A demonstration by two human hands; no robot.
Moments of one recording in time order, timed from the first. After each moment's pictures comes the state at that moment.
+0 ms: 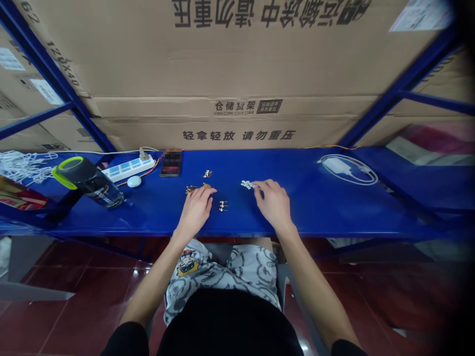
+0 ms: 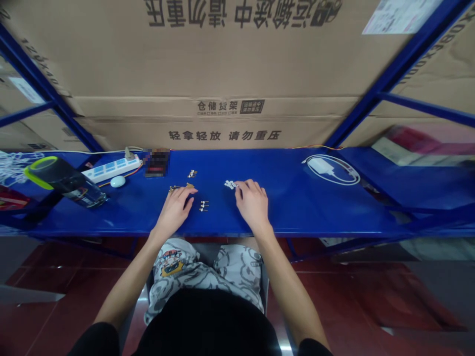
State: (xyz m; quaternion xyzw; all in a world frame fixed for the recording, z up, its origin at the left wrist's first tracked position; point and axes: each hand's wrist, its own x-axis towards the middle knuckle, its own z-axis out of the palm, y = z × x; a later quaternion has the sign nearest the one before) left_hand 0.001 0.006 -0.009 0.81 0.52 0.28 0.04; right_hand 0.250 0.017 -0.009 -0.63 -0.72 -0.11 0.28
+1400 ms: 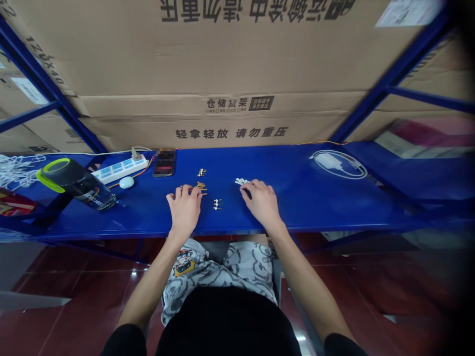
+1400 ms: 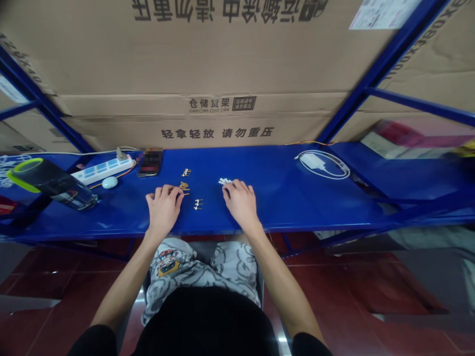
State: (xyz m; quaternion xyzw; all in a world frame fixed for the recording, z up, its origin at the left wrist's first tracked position) left_hand 0.003 -0.001 -0.008 0.74 0.62 0.22 -0.11; right_hand 0.244 0.016 -0.018 -0.61 -0.75 -0.09 0.25
